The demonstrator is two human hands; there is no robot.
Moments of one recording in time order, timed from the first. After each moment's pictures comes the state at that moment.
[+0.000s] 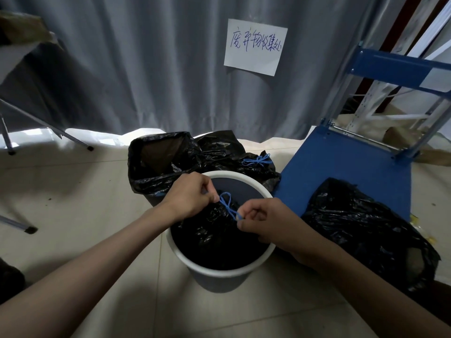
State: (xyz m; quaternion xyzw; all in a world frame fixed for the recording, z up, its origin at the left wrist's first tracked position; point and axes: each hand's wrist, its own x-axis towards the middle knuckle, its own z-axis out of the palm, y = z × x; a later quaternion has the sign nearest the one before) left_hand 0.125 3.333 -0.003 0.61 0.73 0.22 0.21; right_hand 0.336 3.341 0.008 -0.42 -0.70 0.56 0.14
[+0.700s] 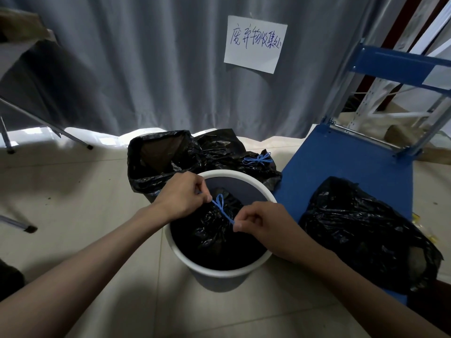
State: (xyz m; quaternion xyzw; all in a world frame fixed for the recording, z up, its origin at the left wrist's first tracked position) left_hand 0.114 3.331 -0.007 0.60 0.75 0.20 0.21; right_hand 0.332 3.340 -0.003 -0.40 -0.82 0.39 0.15
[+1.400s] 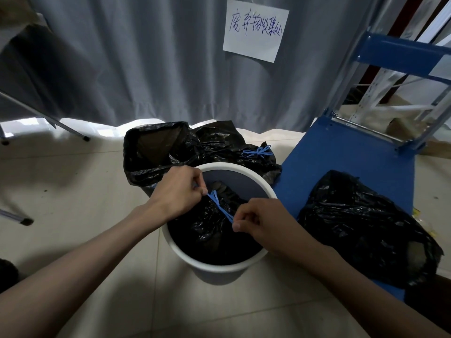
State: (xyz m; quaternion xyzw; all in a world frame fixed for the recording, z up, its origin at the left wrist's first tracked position) left_hand 0.117 3.326 -0.010 0.60 0.75 0.21 0.16; right_hand 0.333 3.338 -0.008 -0.41 -0.83 0.35 0.12
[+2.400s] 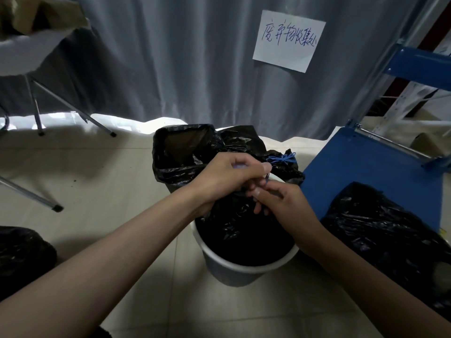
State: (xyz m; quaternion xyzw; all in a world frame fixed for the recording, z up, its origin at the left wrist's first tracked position) left_hand 0.143 3.309 0.046 0.47 0.55 0.47 0.51; right_hand 0.298 3.348 -0.001 -0.41 -0.70 0.51 0.29
